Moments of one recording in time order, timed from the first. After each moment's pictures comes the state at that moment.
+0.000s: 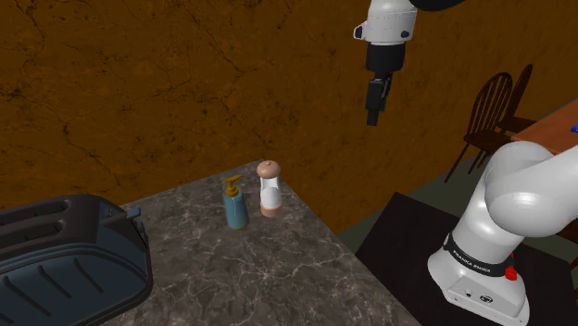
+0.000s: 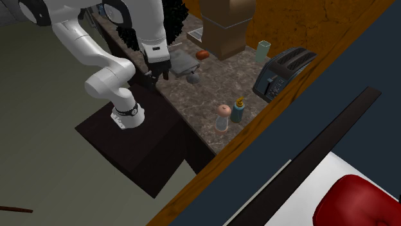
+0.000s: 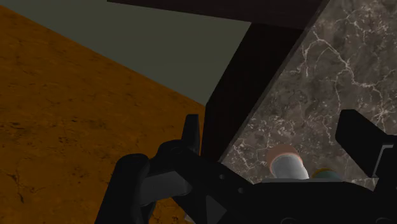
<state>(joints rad) 0.02 -0.76 0.07 -2.40 0.02 1.59 -0.12</state>
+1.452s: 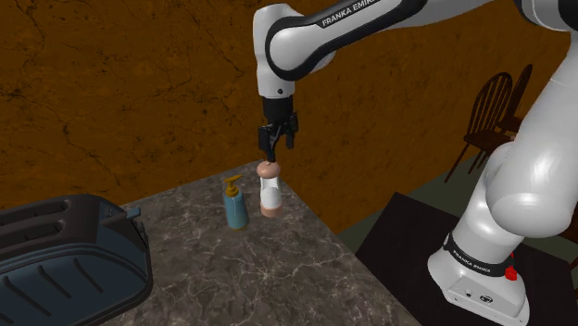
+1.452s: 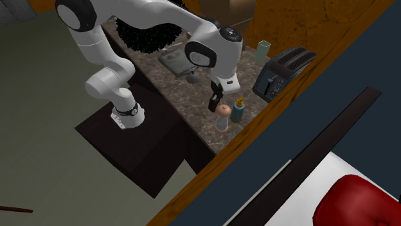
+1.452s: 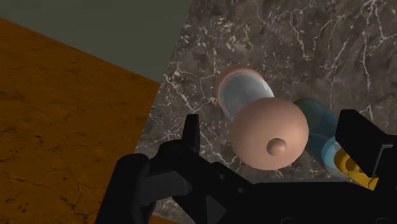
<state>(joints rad) 0.06 -0.04 0.22 -2.05 0.09 1.94 0.11</state>
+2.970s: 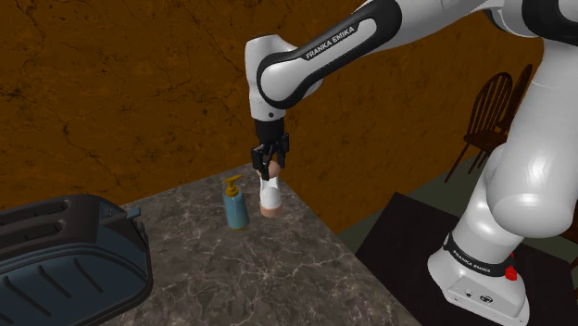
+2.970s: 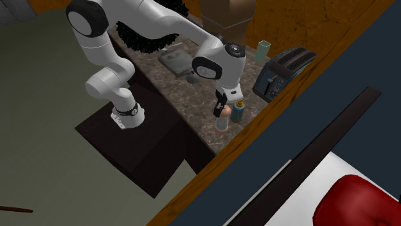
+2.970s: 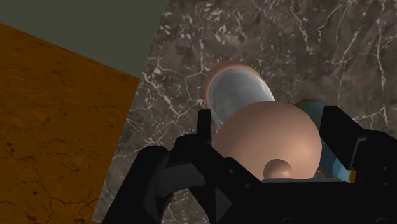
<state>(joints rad) 0.08 0.07 0.24 -2.07 0.08 2.07 0.15</state>
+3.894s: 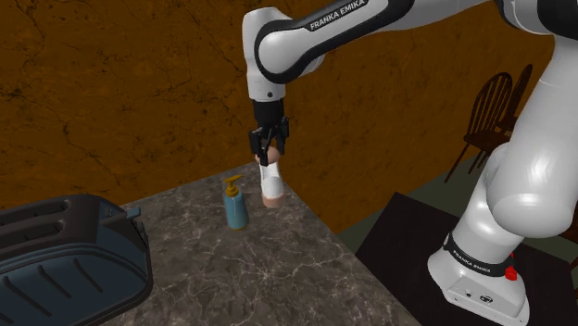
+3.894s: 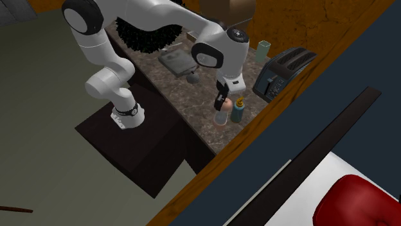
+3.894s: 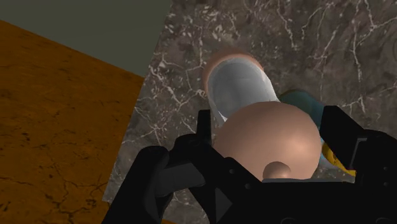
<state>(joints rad) 0.08 0.03 0.24 -1.99 0.09 1.95 0.15</state>
